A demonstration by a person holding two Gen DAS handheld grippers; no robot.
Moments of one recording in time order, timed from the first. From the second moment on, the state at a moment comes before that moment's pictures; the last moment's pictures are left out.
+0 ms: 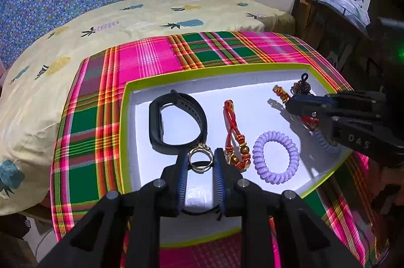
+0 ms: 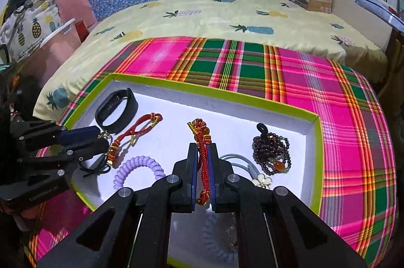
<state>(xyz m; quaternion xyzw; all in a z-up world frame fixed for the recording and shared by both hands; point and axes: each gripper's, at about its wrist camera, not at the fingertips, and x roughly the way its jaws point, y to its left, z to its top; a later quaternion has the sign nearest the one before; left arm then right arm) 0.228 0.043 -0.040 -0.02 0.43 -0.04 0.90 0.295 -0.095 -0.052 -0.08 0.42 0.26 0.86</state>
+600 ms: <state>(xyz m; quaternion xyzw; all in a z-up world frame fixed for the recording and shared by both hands) 0.207 0.045 -0.023 -0.03 0.42 -0.03 0.91 0.273 -0.104 -0.033 -0.07 0.41 0.26 0.87</state>
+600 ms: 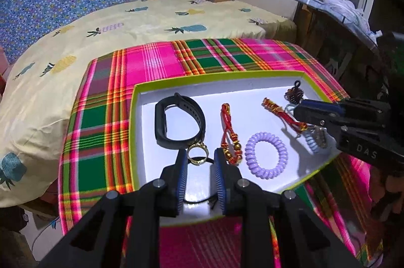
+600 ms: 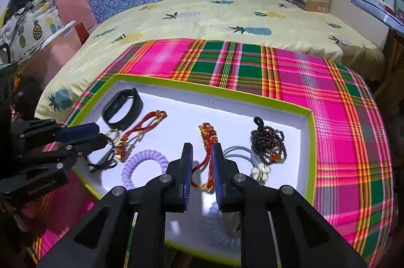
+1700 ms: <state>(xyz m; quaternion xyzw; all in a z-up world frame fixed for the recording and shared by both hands) 0.039 0.004 0.006 -0.06 0.39 0.01 0.92 0.083 -0.159 -0.003 -0.05 0.37 0.22 0.90</state>
